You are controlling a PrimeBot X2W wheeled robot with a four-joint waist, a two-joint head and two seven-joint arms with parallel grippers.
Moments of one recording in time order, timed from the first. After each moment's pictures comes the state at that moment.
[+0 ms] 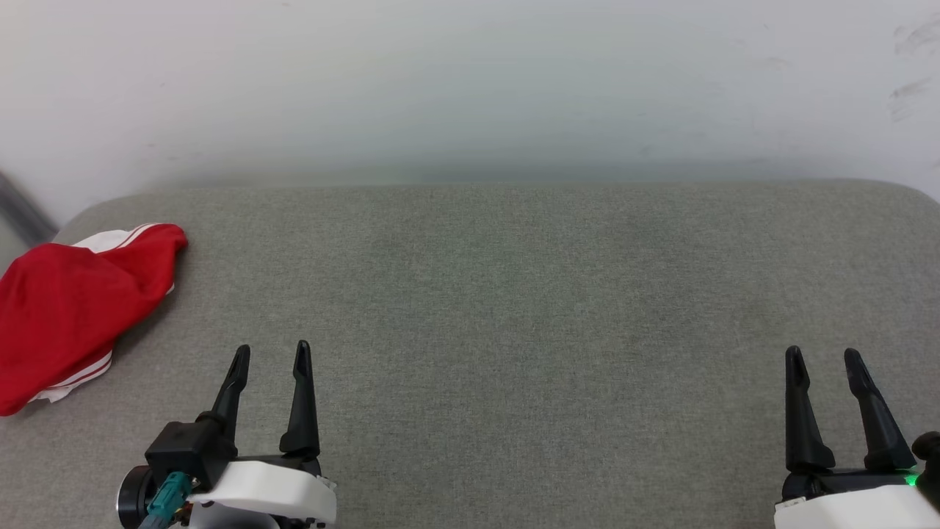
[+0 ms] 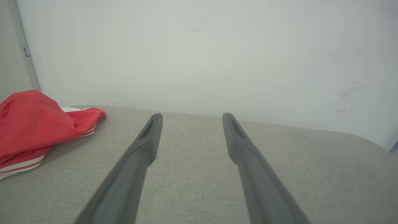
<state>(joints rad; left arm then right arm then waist) 0.02 0.06 -0.03 0.02 -0.23 -0.02 -0.22 0.11 -0.05 -0.09 -0.08 0.26 0.13 -0.22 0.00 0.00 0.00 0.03</state>
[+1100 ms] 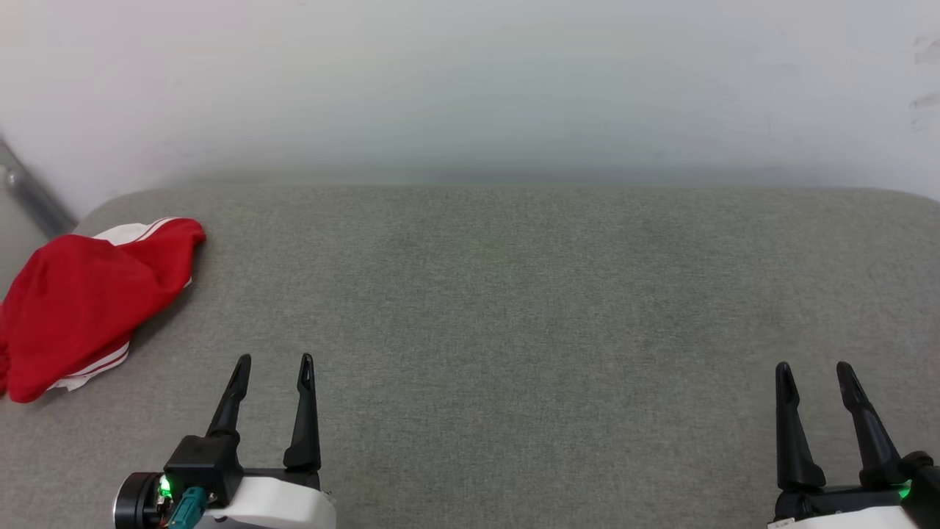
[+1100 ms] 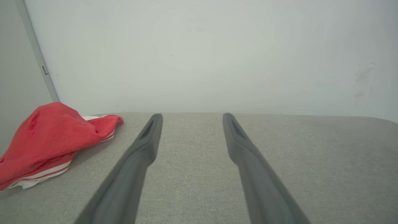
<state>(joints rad) 0.04 0.05 -0.01 0.04 -0.09 -0.03 -0.26 0.15 -0.05 -0.07 -0.09 0.20 0.13 -0.26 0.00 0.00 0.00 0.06</state>
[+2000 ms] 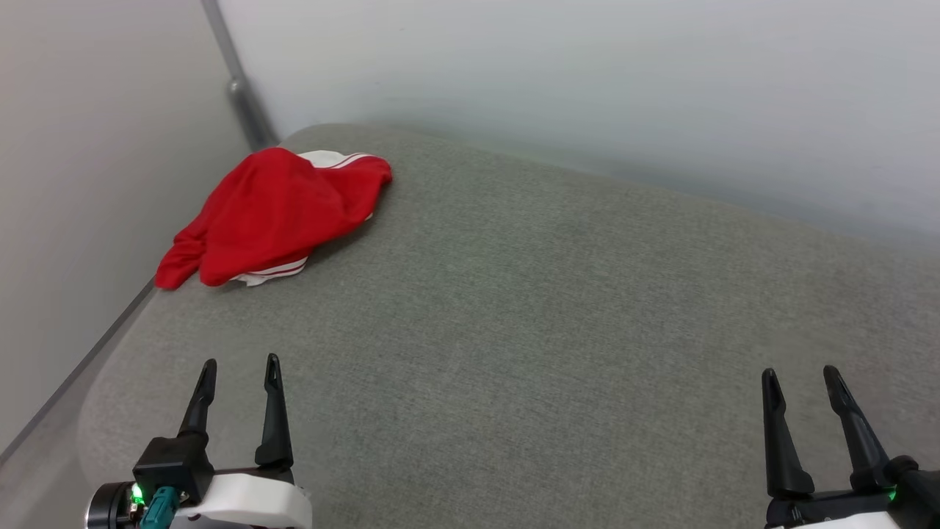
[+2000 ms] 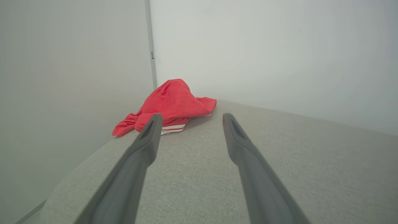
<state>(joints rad) 0.03 0.05 0.05 0.06 -0.11 -0.02 -0.26 0.16 -0.05 -0.05 -0.10 0.16 0.13 -0.26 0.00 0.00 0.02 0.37</state>
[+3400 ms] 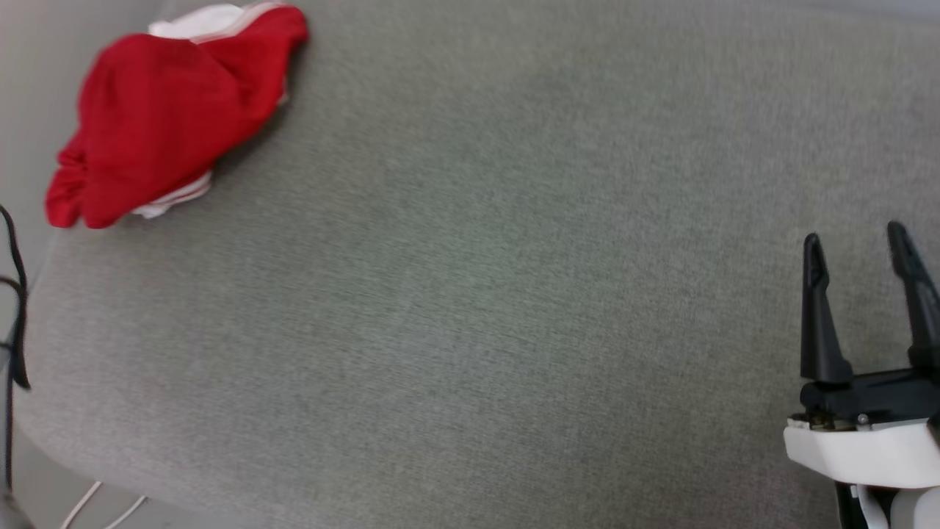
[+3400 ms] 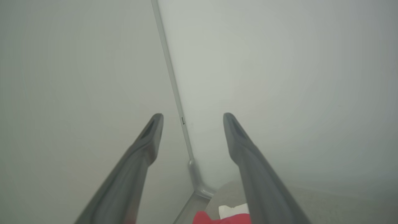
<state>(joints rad) -0.83 0.45 0.24 0.48 -0.23 -0.13 -0.24 -0.04 -0.05 -0.08 -0.25 -0.04 0.13 -0.26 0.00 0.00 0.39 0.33</state>
